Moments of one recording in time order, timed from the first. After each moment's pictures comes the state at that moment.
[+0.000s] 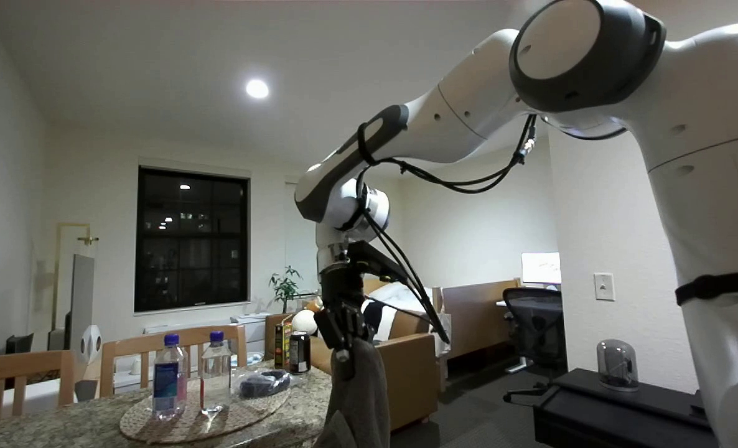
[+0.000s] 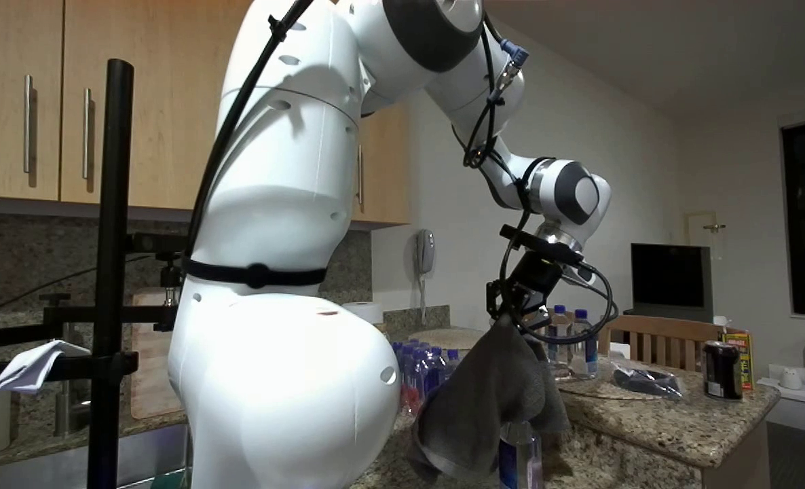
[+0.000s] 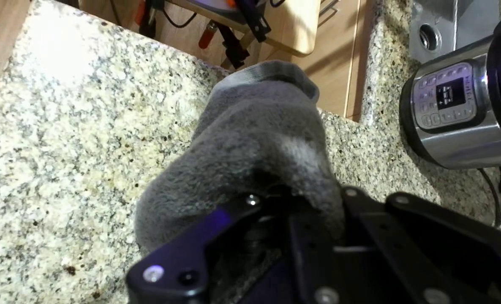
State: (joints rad) arm 0.04 0.12 0.03 -1.91 0.32 1.46 -0.25
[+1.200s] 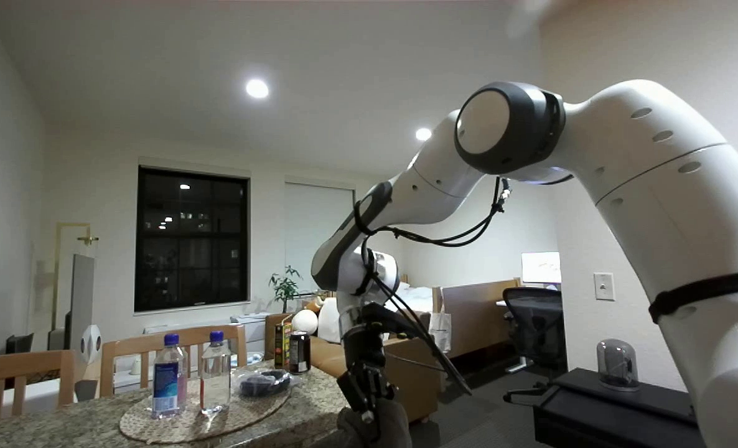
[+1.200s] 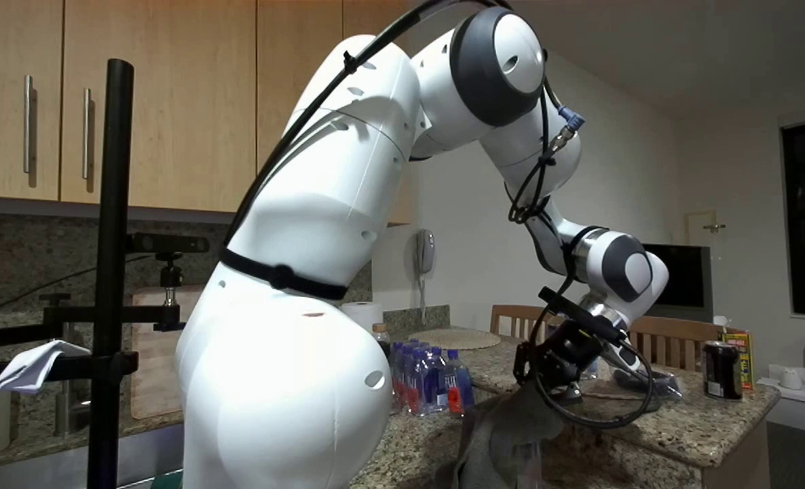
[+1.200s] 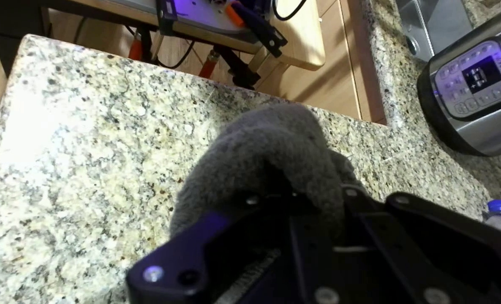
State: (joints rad) arm -0.05 0.38 0.00 -1.87 0.34 1.45 -0.25
